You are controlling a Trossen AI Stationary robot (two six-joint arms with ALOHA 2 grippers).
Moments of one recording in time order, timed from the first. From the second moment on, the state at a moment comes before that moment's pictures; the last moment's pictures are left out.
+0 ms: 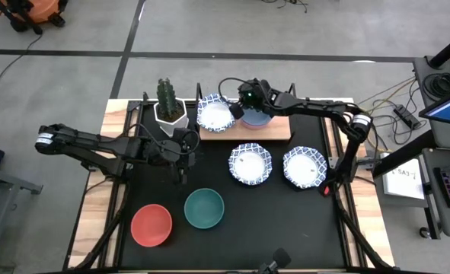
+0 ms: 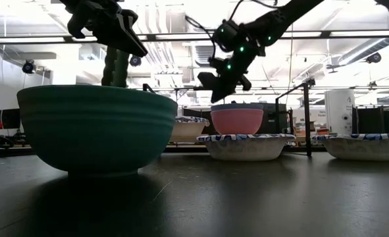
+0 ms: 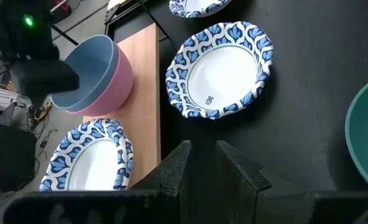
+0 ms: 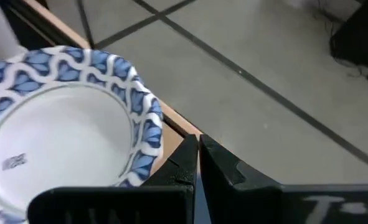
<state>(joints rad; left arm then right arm) -0.11 1.14 0.89 -0.41 -0.36 0.35 -0.50 1.80 1.37 -0.20 0.34 0.11</state>
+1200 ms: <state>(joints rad) -0.12 1.14 0.82 -0.31 -0.19 -0.42 -0.03 1.13 0.62 0.15 0.16 -0.08</state>
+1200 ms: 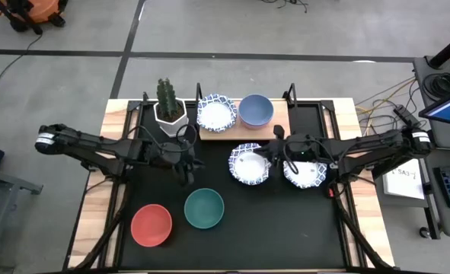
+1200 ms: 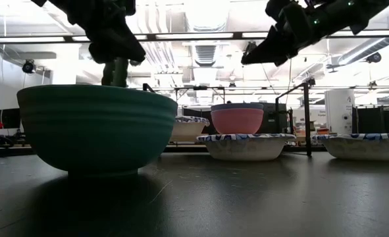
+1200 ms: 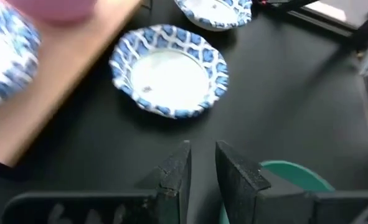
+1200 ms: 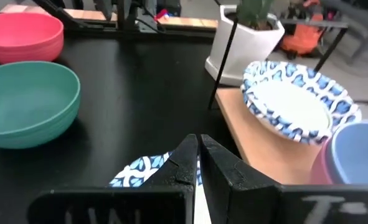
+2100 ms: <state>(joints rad) -0.25 1.46 1.06 -0.28 -0.24 -0.27 -0.03 0.95 0.63 -0.11 0.15 -0.19</state>
